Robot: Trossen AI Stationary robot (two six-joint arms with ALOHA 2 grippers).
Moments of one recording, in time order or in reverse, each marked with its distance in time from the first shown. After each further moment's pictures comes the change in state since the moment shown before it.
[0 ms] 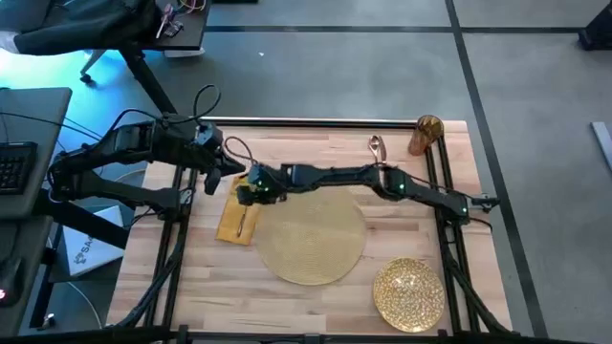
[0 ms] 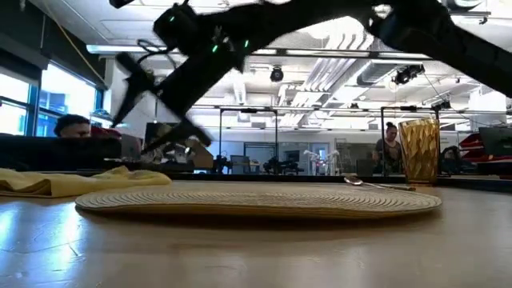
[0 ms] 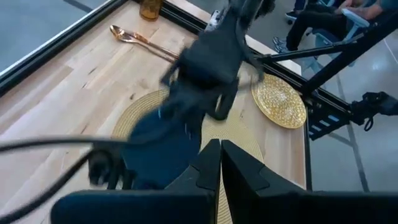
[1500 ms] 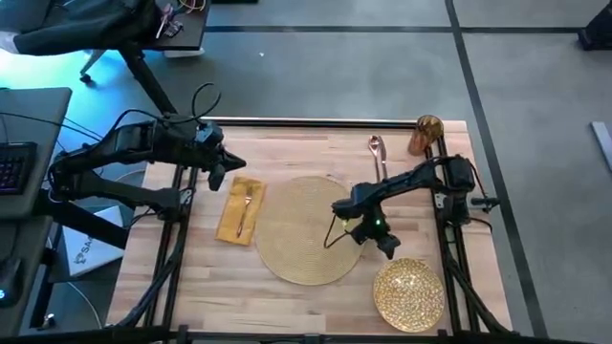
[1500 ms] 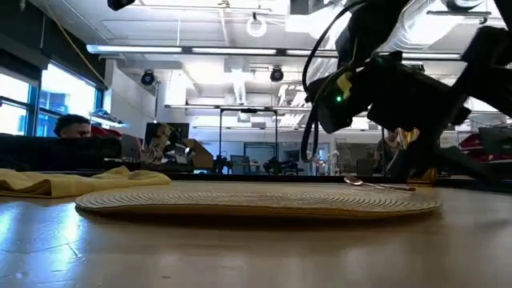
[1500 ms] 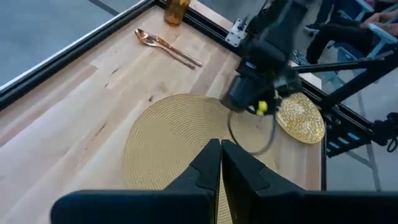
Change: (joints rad) left arm 0.001 0.007 -0.001 -0.001 -0.099 -0.061; right arm 0.139 -0.561 -1.220 -0.493 -0.672 -1.611
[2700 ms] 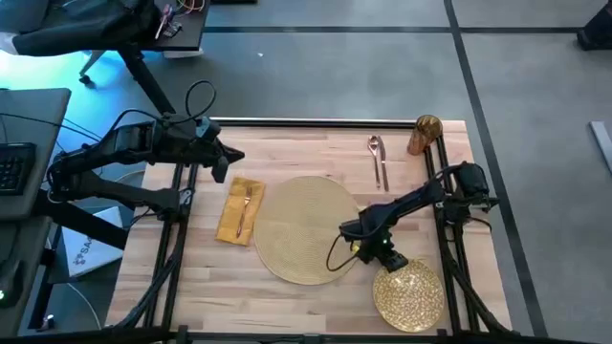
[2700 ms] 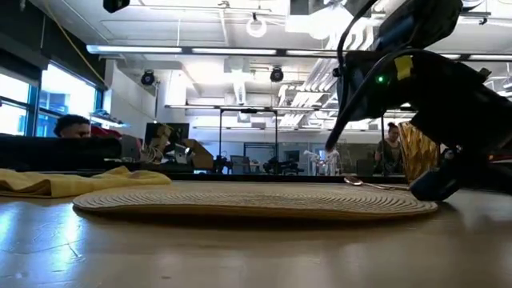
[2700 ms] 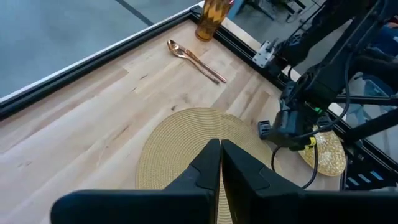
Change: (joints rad) left arm 0.000 0.000 0.000 0.003 -0.121 -0.096; right arm 0.195 -0.014 -0.188 0.394 0.067 0.172
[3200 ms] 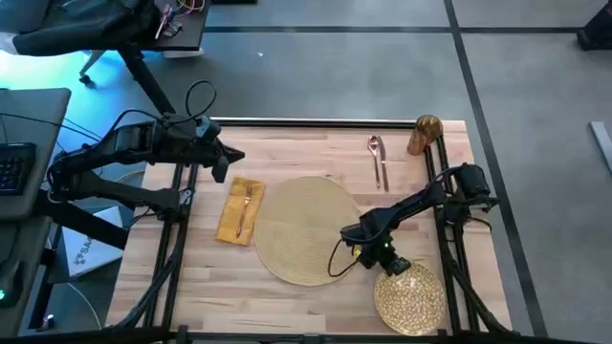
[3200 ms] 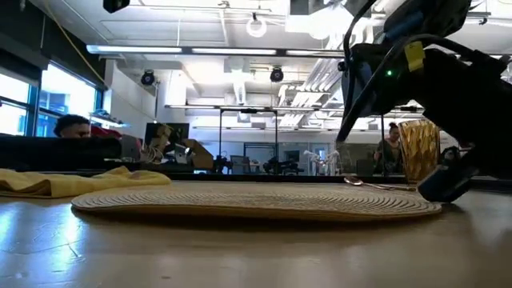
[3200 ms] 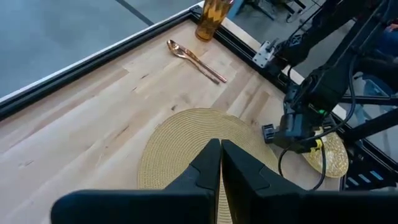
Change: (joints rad) left arm 0.000 0.000 0.000 0.000 0.000 -0.013; right arm 0.013 -0.020 -0.003 -0.008 -0.028 -0.041
